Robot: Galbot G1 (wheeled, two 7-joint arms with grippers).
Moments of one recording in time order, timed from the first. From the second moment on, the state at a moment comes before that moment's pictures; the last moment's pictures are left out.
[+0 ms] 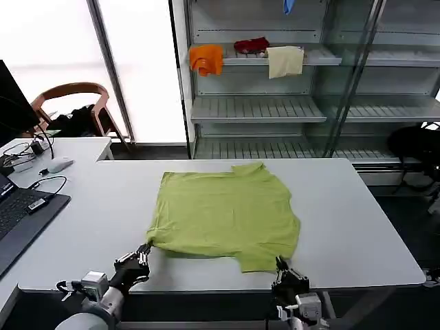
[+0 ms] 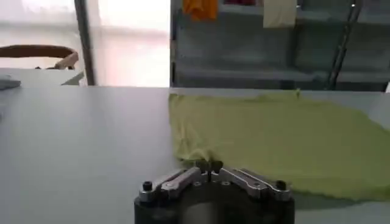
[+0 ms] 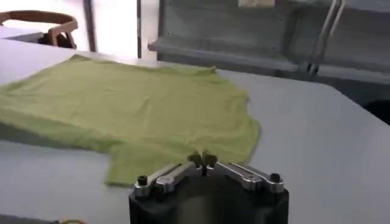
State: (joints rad) left arm 1.47 -1.05 -0.47 -2.19 -0.61 0.46 -0.25; right arm -1.37 1.04 0.18 2.30 0.40 -0.57 0.53
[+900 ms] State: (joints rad) left arm 1.10 -1.11 -0.30 -1.94 -0.61 0.44 -0.34; right arm -0.95 1.02 0.10 1.93 0.38 -0.54 0.24
